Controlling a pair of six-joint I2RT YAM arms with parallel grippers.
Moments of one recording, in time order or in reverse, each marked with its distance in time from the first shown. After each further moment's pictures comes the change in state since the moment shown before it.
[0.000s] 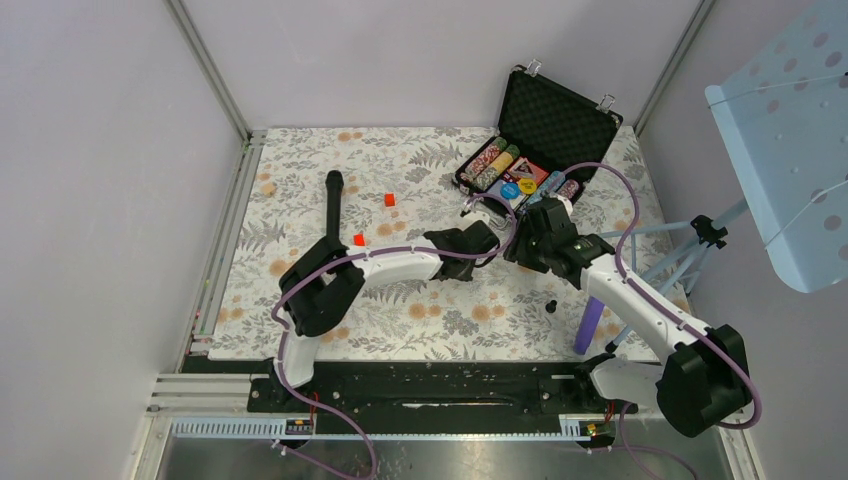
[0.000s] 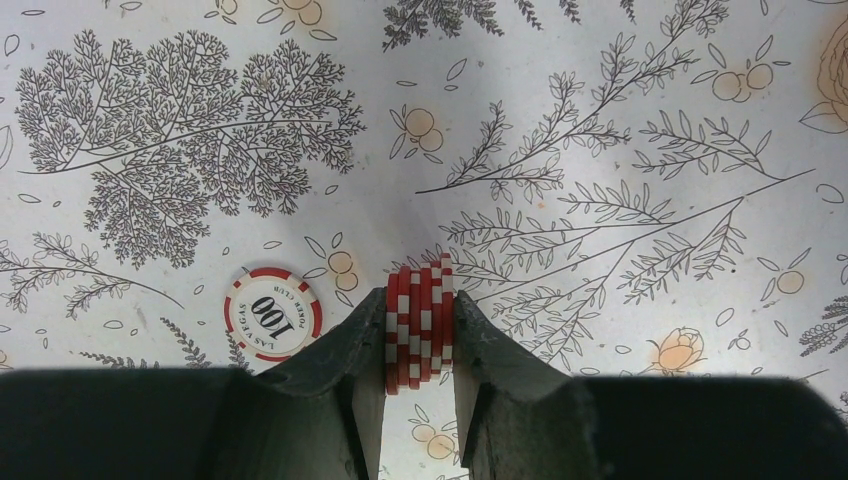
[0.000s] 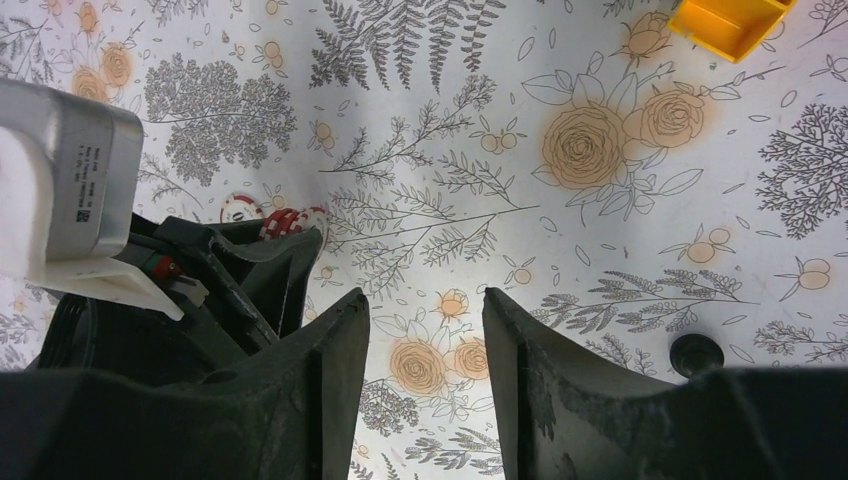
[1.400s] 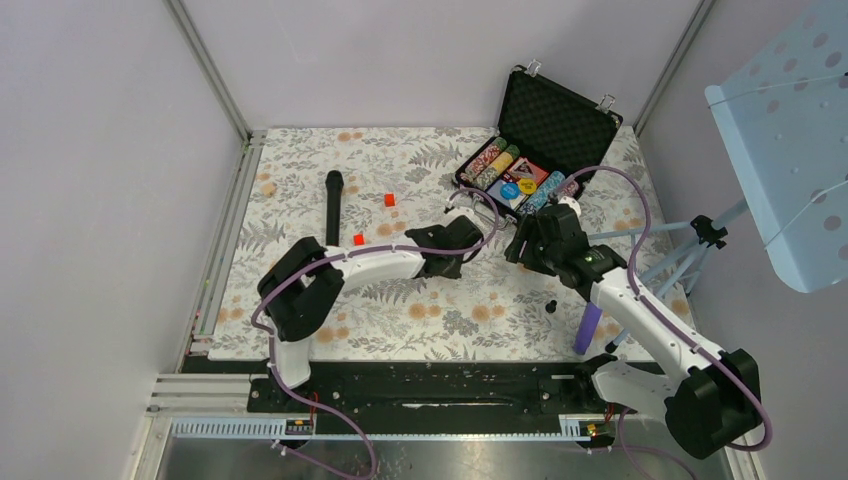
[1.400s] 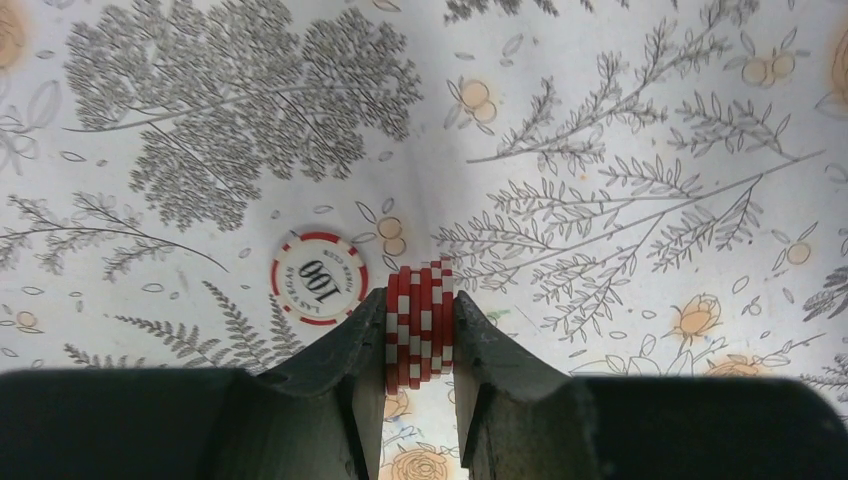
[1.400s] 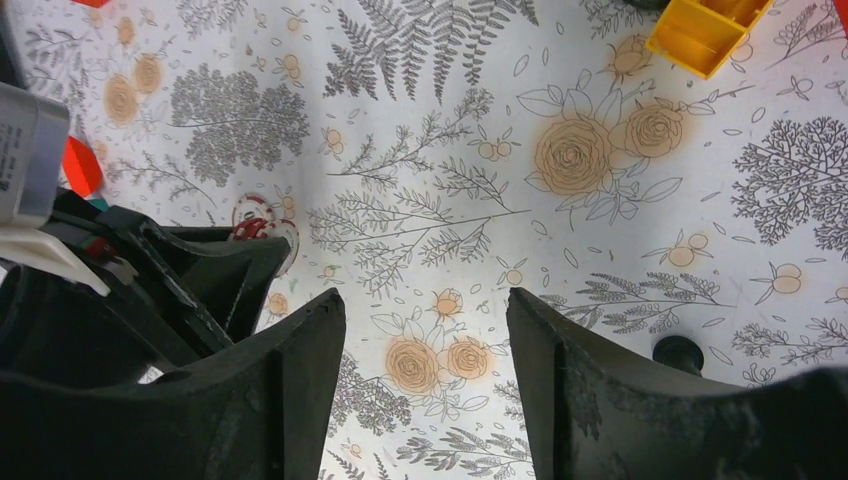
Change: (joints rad) left arm 0.036 -0.101 -0.107 0.025 0.045 -0.024; right arm -0.011 -0.099 -0.050 0.016 0.009 -0.031
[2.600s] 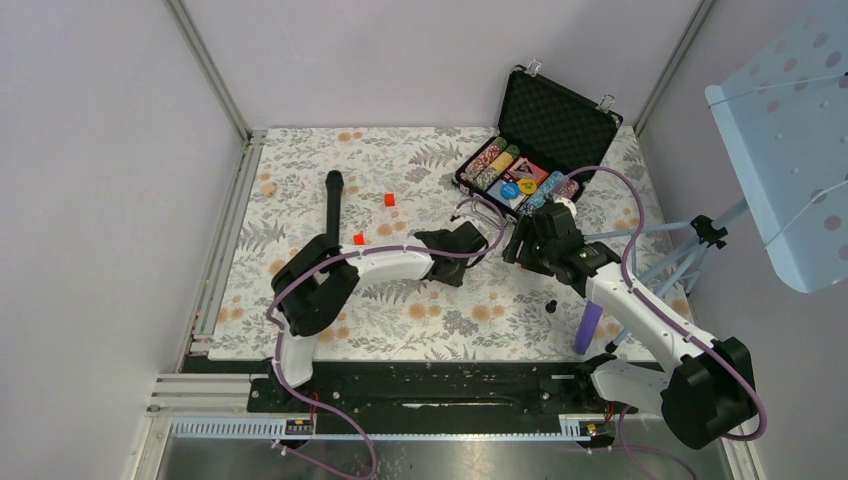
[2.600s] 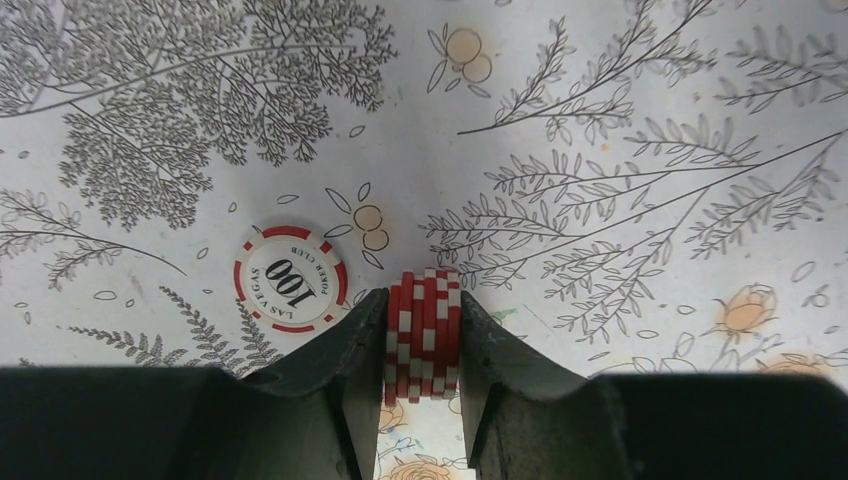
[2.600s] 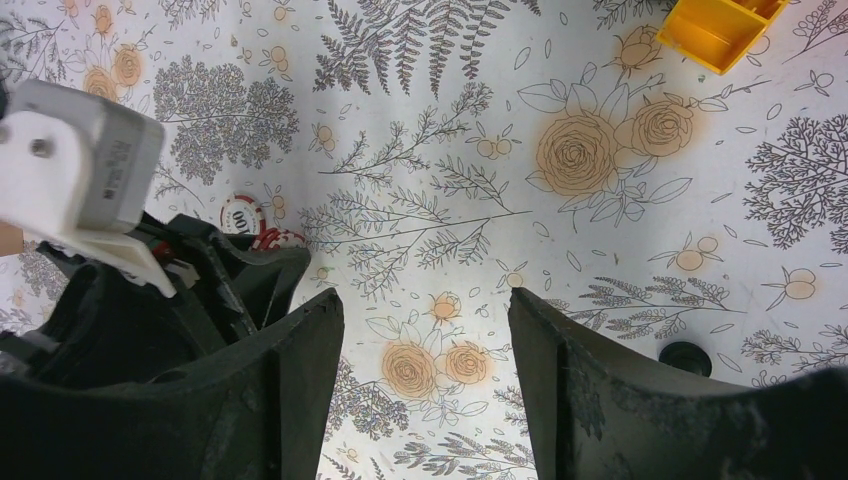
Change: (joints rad) left arm 0.001 0.055 0.028 -0.030 0.039 0.027; right arm 0.000 0.038 -0.001 0.023 -0.010 -0.001
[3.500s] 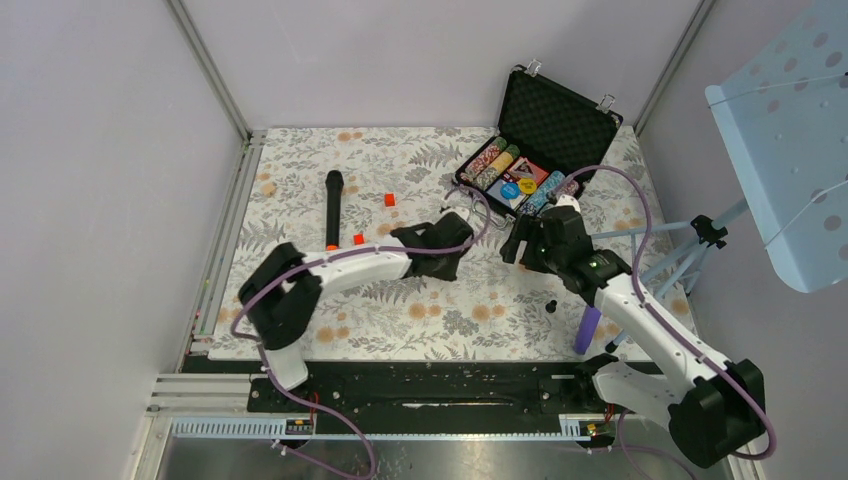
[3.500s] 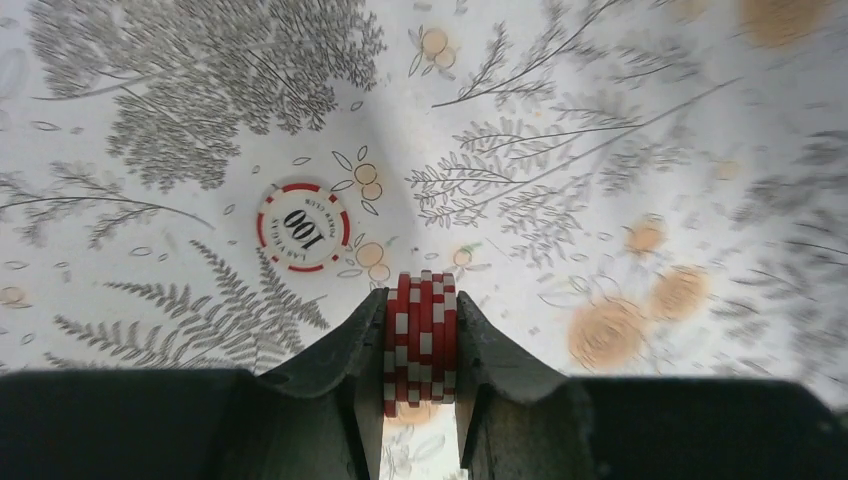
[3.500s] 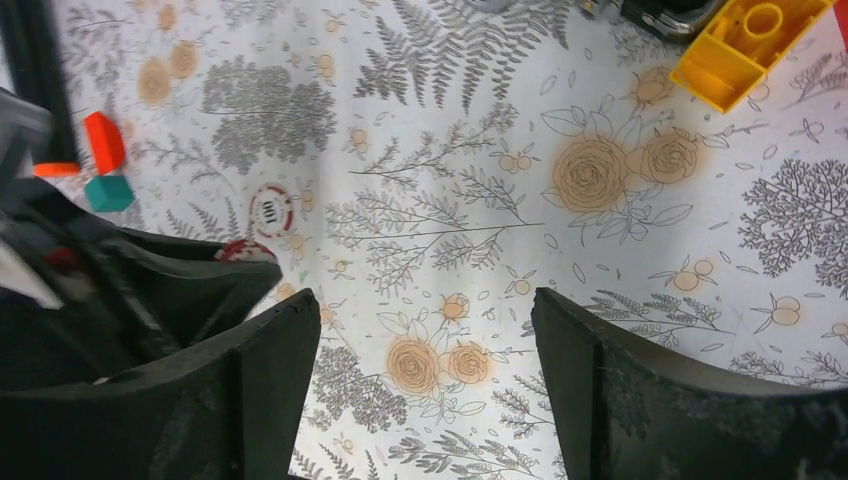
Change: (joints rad) left arm 0.018 -0.122 -0.065 0.010 0.073 -0.004; right arm 0.000 -0.068 -0.017 0.017 -0.021 -0.056
